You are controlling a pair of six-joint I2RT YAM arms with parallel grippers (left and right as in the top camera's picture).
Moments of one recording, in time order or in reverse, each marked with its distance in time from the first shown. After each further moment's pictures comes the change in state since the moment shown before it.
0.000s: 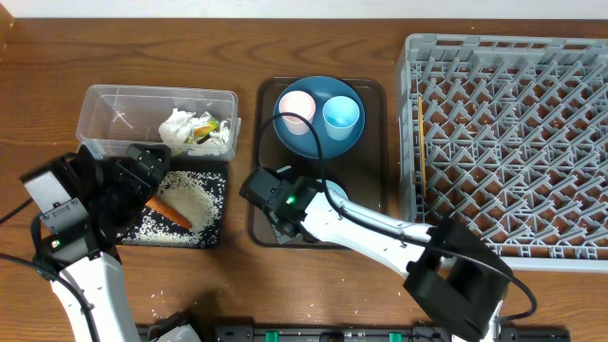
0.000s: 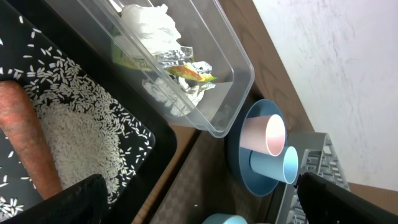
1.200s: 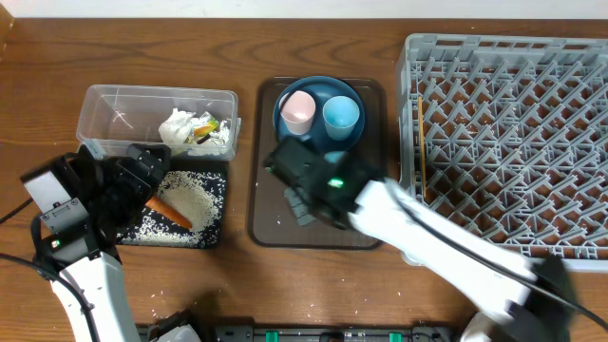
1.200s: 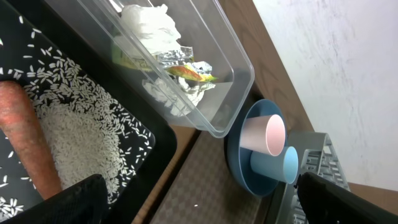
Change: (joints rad) left arm 0.000 0.000 0.000 0.000 0.000 0.000; right arm -0.079 -0.311 0.108 -0.228 0.042 -0.120
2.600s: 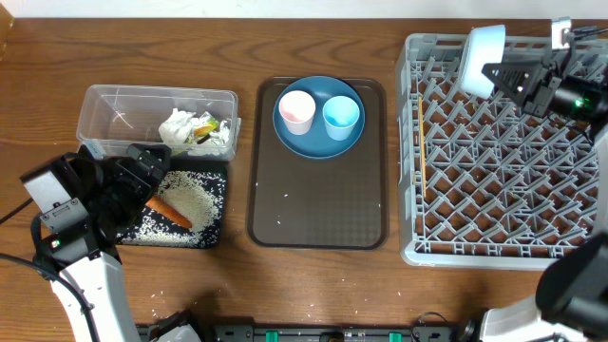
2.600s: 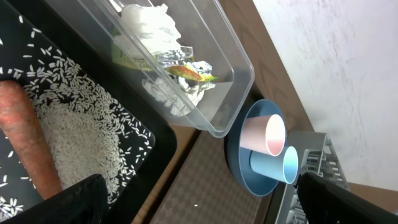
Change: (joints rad) left arm 0.000 0.000 0.000 0.000 0.000 0.000; right arm -1.308 0.101 0.015 0.428 -1.646 -0.647
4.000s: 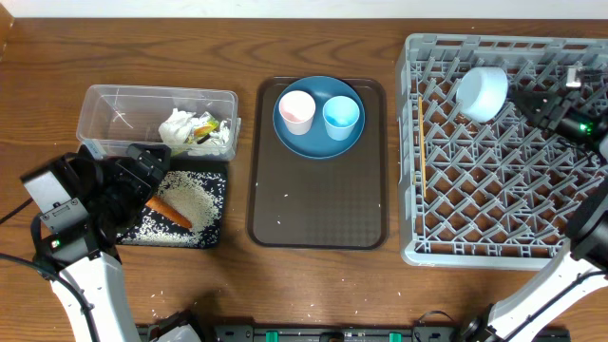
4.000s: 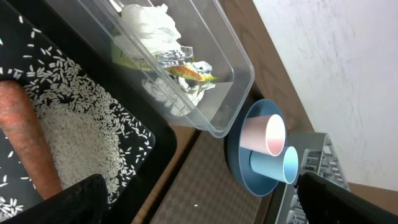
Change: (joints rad) left arm 0.000 0.000 0.000 0.000 0.000 0.000; right arm -0.217 0.416 0.004 0.175 0.112 0.112
